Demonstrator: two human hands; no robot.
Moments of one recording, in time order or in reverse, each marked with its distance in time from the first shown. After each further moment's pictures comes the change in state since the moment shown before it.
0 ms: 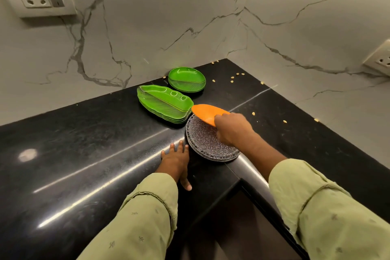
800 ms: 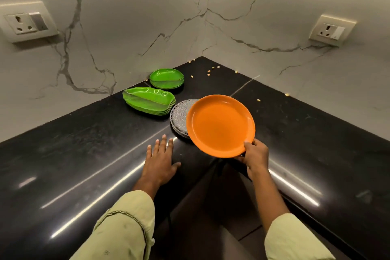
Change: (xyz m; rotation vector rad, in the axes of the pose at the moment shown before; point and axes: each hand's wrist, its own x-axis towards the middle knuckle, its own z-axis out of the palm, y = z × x) left_hand -0.082 0.008 0.066 -0.006 0.529 0.059; right_hand -0.178 -0.005 0.092 1.827 0.466 1.145
